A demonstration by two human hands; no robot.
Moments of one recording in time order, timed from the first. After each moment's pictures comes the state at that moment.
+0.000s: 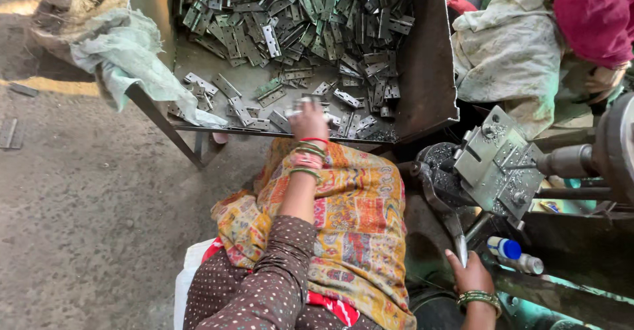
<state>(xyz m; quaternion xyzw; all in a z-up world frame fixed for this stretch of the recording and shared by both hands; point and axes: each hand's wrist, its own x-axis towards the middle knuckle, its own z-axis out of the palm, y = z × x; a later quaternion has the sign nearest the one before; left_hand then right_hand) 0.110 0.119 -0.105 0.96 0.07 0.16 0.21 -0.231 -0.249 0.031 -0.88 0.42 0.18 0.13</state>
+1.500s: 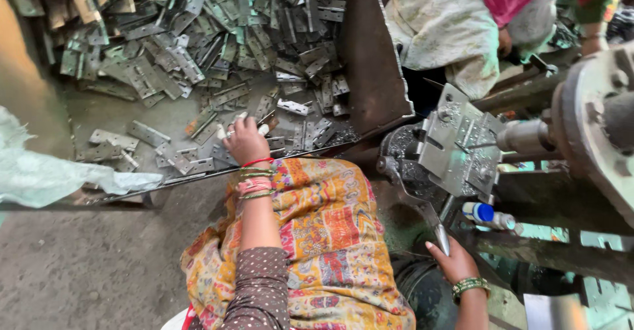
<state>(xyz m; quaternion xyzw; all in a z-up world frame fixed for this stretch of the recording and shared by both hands) 0.144 0.138 -0.149 0.96 0.08 0.13 0.23 -0.211 -0.238 0.042 -0.83 0.47 0.20 0.22</state>
